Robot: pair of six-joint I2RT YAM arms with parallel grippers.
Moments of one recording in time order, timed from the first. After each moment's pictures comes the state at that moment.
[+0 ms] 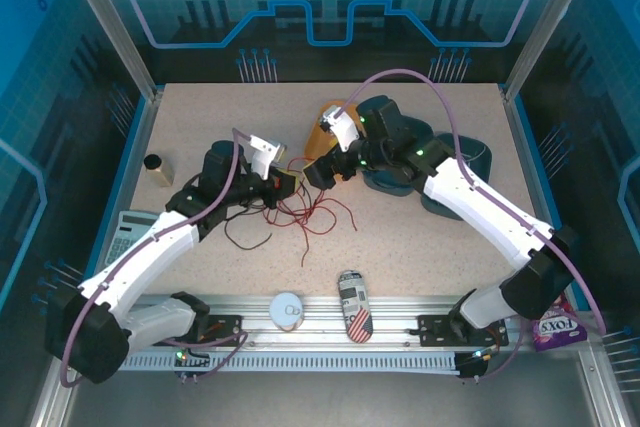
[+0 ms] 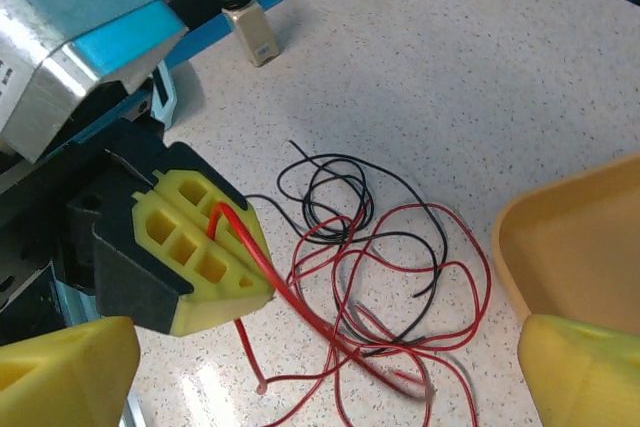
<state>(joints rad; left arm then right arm) -0.41 1.11 0.85 -0.24 0.51 -0.18 0.69 1.48 1.47 -0.62 -0.32 -0.03</state>
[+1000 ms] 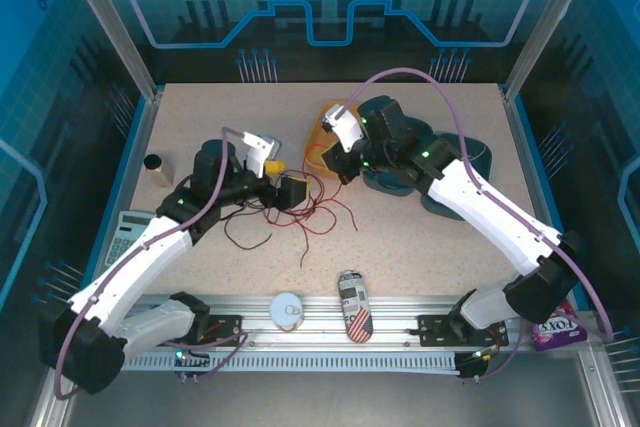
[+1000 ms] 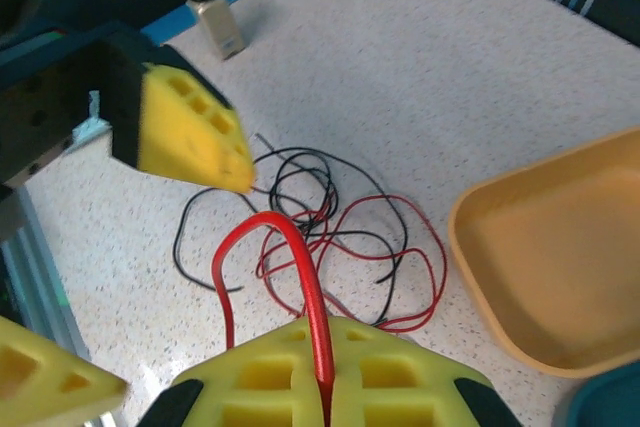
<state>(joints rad) -0.41 1.02 0.86 -0.23 0.49 -0.22 0.71 1.43 1.48 -0.68 -0.20 -0.01</state>
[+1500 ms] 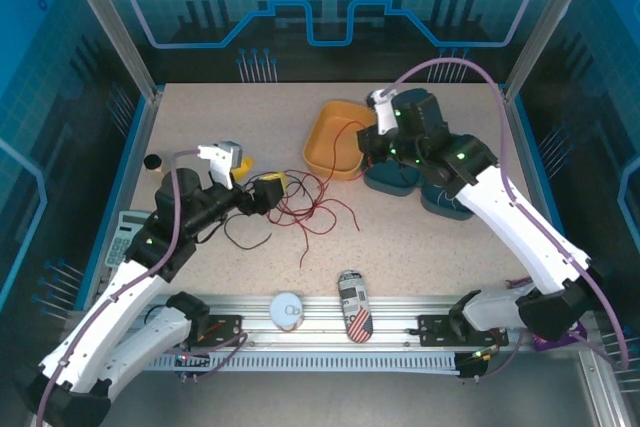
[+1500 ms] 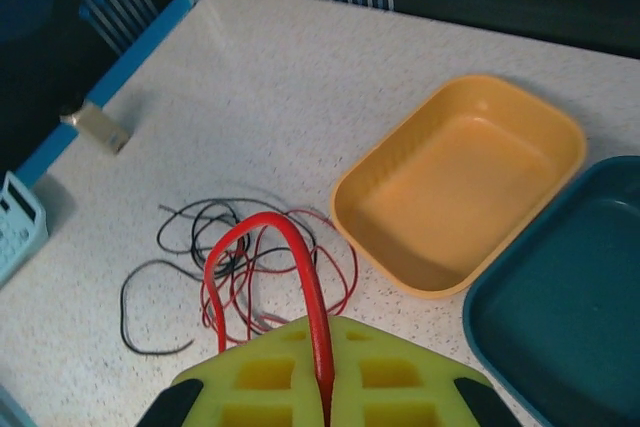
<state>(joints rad) -0.41 0.73 0.74 -0.20 0.24 -0.33 0.60 1.32 1.50 -0.76 -0.01 0.25</state>
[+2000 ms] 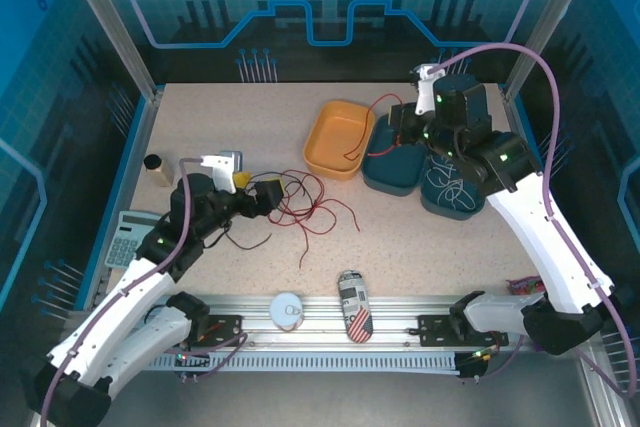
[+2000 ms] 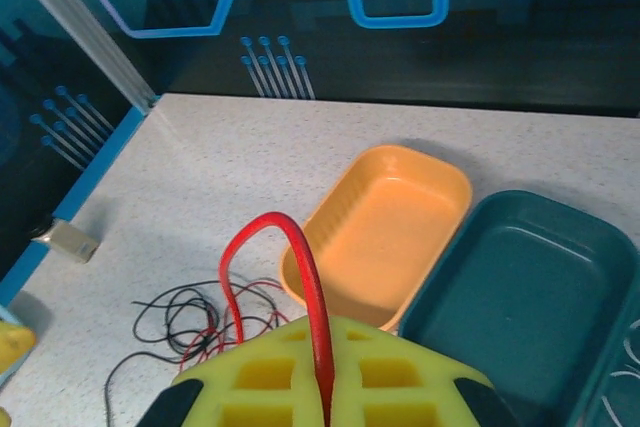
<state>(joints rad) -0.41 0.75 0.65 -0.21 0.15 -0.46 0.51 1.26 1.63 -0.84 0.08 0.32</state>
